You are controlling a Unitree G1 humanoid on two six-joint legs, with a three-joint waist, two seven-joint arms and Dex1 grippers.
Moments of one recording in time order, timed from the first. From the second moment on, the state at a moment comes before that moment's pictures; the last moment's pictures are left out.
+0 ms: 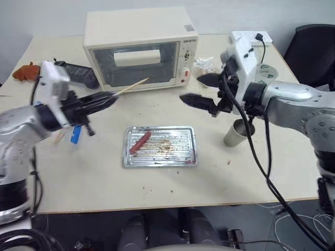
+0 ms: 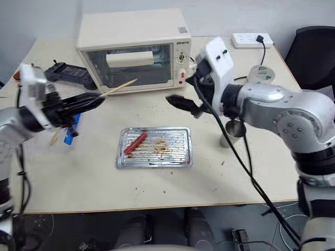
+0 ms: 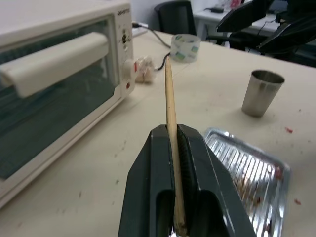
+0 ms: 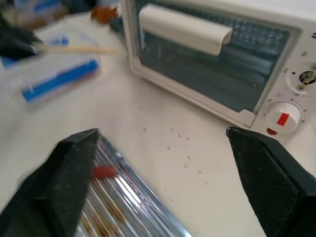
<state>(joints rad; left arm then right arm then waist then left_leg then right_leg) -0.34 0.92 0.42 -0.26 -0.73 0.71 -0.89 -0.97 -0.92 0.33 -0.25 0.96 0.81 0.50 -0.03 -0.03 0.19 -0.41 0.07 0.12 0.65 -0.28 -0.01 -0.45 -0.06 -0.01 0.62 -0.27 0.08</state>
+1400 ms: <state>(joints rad) 0.04 0.96 0.75 -0.46 -0.78 0.76 -0.90 -1.22 0.01 0.50 1.07 -0.12 -0.20 1.14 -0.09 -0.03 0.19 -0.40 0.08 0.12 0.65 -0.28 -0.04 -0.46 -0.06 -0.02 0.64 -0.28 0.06</state>
